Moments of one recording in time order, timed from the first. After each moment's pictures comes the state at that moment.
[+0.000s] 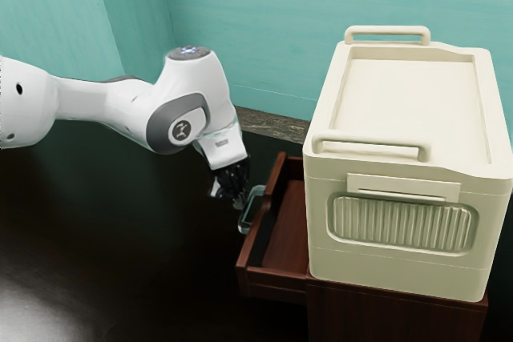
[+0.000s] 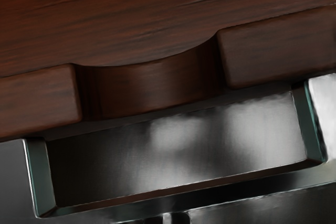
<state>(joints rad) 0.04 0.06 -0.31 -2.09 -0.04 2.25 1.27</state>
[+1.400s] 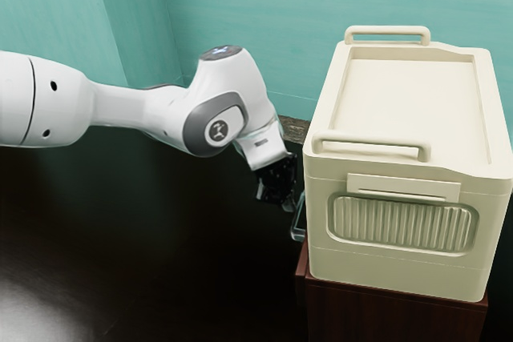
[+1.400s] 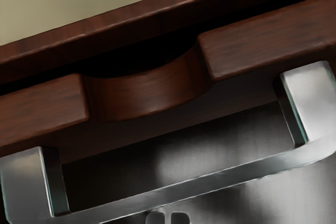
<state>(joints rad) -0.03 0.19 -0.36 -1.95 -0.14 2.31 1.31</state>
